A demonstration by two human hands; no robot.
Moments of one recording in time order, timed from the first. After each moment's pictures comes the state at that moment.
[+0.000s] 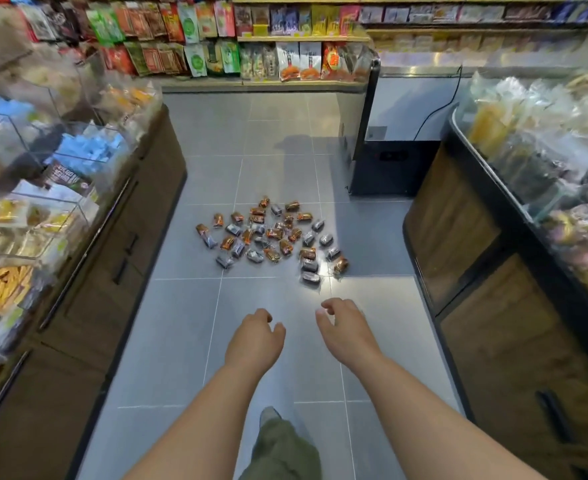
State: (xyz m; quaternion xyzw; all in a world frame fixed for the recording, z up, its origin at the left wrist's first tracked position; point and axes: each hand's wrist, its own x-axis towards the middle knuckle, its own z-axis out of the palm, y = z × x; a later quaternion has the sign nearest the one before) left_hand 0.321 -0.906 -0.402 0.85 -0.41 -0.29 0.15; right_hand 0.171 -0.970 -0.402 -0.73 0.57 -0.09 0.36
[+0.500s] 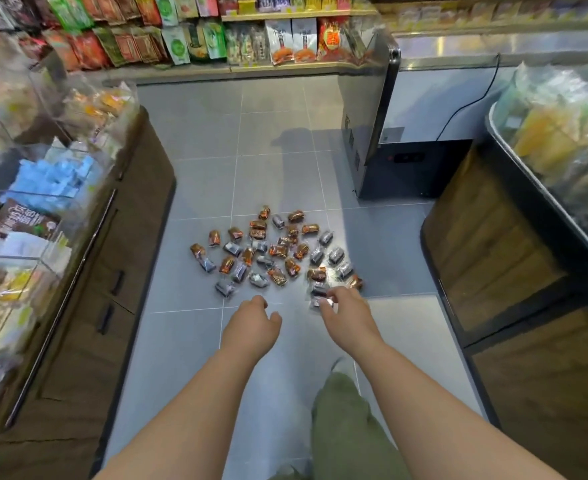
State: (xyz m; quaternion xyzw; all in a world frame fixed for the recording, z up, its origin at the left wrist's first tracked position) left_hand 0.462 -1.132 -0.405 0.84 -0.45 -0.30 0.09; right_hand 0.299 -1.191 -0.411 -0.70 0.60 -0.08 0.38
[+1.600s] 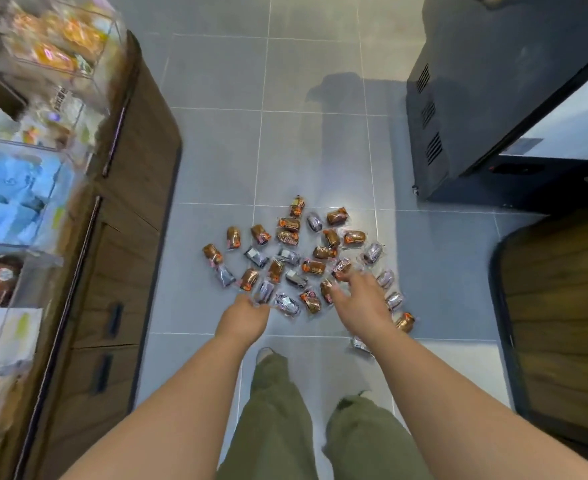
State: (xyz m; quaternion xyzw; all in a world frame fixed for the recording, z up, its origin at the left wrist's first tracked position) left_hand 0.777 -1.463 -0.493 0.85 -0.24 -0.46 0.07; right_hand 0.604 -1.547 -0.480 -0.68 0.63 0.07 0.38
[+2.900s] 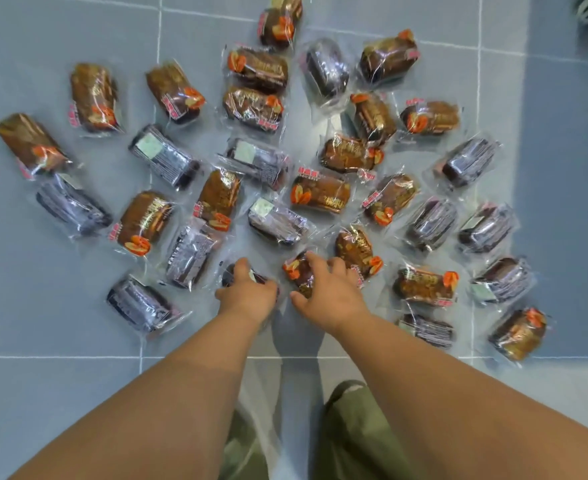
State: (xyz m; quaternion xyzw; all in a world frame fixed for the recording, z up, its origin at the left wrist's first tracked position) left_hand 0.750 -1.589 -1.138 0.84 -0.08 -0.54 0.03; right_hand 0.632 -1.642 -1.121 -0.67 0.55 0.28 0.40
